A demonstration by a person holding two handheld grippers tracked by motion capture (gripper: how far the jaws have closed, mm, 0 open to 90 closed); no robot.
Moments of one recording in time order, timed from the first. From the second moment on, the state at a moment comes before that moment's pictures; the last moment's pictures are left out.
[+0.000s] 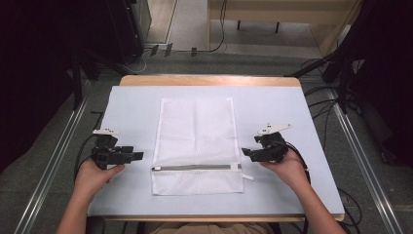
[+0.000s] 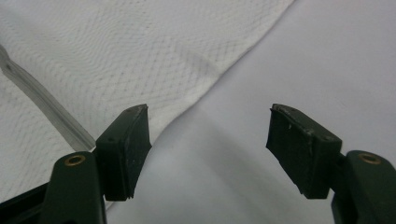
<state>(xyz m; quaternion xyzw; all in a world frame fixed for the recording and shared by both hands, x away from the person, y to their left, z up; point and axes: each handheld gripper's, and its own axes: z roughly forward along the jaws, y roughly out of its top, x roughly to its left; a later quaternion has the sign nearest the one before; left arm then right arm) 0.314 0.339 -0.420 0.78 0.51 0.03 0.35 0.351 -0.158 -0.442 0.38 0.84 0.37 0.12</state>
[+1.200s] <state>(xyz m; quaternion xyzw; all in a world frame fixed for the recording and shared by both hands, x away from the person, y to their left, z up) 0.303 0.342 -0.428 0.78 0.51 0.04 0.35 0.338 -0.099 -0.439 0.31 0.87 0.38 0.08</state>
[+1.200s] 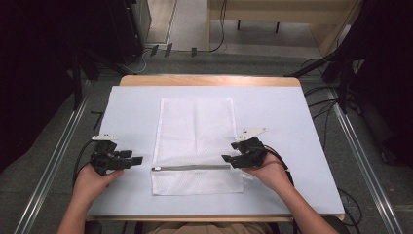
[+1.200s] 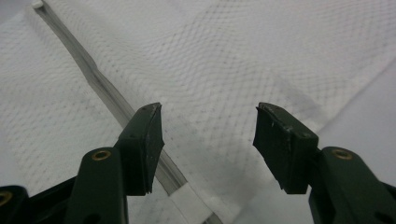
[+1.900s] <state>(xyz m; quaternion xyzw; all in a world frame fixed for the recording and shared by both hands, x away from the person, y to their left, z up) 0.310 0.341 -0.425 0.79 0.50 0.03 0.36 0.341 -0.045 -0.426 0.26 0.88 0.38 0.05</state>
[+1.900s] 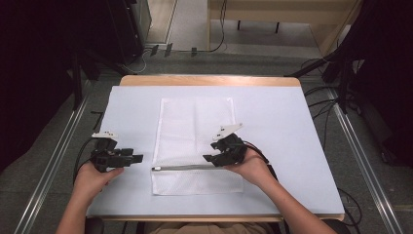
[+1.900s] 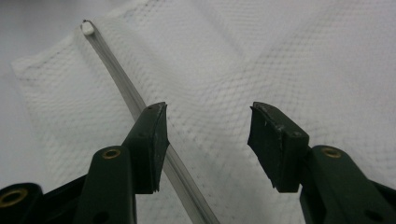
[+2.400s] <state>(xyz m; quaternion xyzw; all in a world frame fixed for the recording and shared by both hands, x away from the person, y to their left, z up) 0.308 0.342 -0.425 0.79 0.50 0.03 0.36 0.343 -0.007 -0.422 0.24 0.89 0.39 0.03</state>
